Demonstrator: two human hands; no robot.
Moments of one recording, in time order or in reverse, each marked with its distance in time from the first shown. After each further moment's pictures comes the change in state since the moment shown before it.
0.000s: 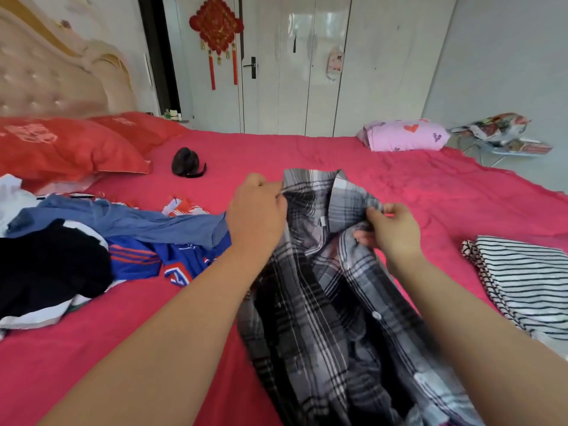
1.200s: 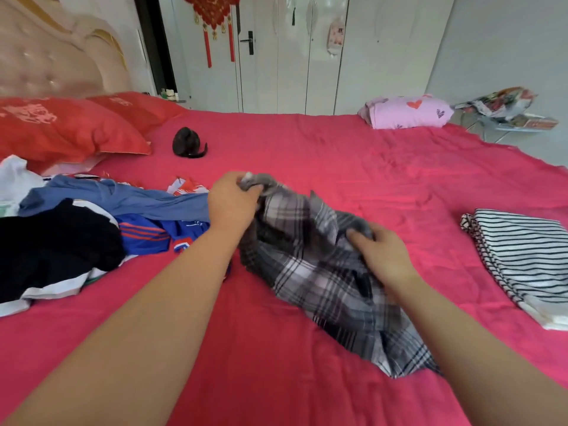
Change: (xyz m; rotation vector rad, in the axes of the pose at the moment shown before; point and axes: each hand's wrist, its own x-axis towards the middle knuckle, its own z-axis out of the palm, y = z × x) left_hand -0.009 -0.047 -0.003 -0.357 -0.143 -0.414; right_hand -0.071 0.021 -0.014 -0.529 -0.264 -0.077
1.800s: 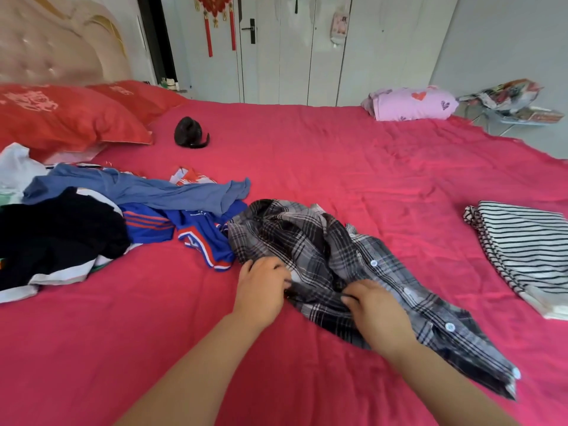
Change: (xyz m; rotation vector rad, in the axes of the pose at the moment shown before) left_hand -0.110 -0.087 0.036 0.608 -0.400 0.412; right_hand -0.062 0.077 0.040 -0.549 -0.134 -0.247
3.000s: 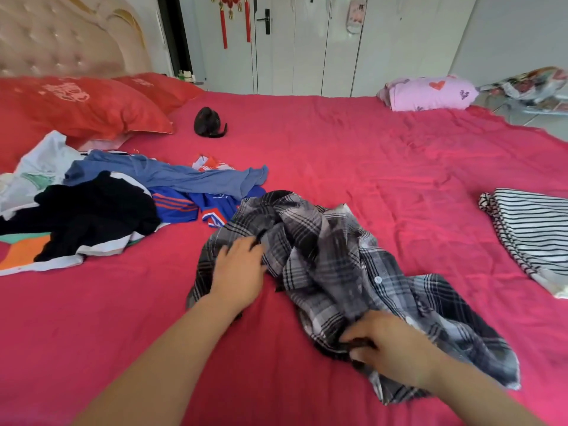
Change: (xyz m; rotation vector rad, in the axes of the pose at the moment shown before) left_hand -0.048 -0.037 -0.045 0.176 -0.084 -0.152; right_hand -0.071 -0.029 -0.023 0.001 -0.450 -0.354
